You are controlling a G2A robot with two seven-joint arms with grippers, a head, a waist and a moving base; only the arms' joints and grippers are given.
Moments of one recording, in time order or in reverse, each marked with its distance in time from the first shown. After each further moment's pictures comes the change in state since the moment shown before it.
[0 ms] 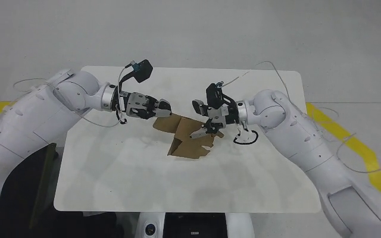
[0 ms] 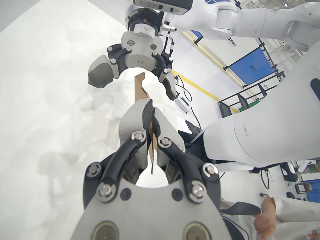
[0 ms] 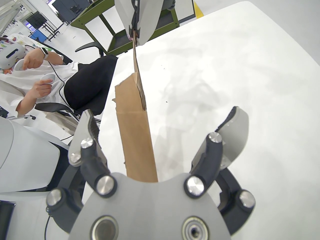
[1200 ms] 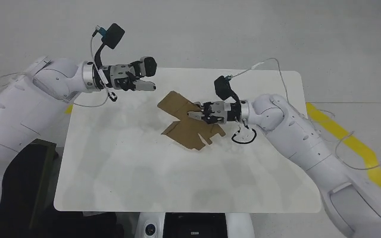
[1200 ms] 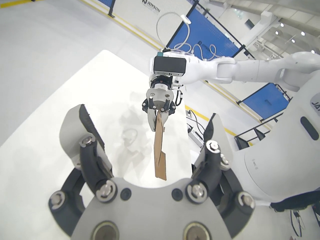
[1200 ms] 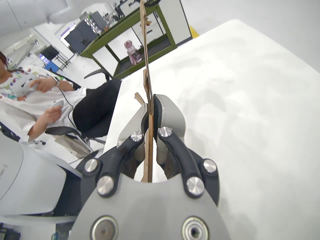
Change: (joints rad) left arm 0.047 -0.009 -0.178 0.125 0.023 -0.009 0.194; right arm 0.018 0.014 -0.070 0.084 0.098 0.000 -0.245
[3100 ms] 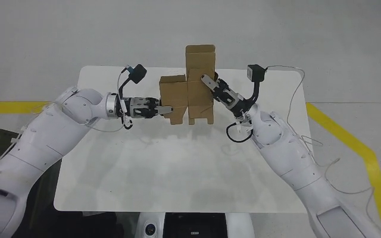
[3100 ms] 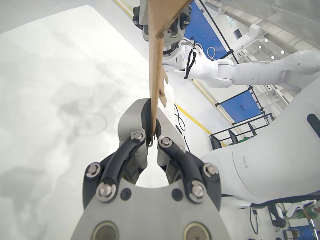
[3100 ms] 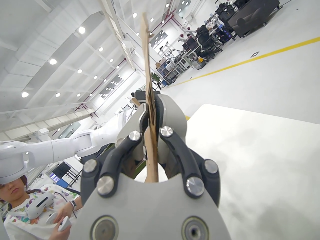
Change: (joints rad) left arm 0.278 -0.051 -0.185 -0.073 -0.027 0.137 -0.250; right arm -0.259 -0.074 0.271 -0.149 0.136 0.227 -0.266
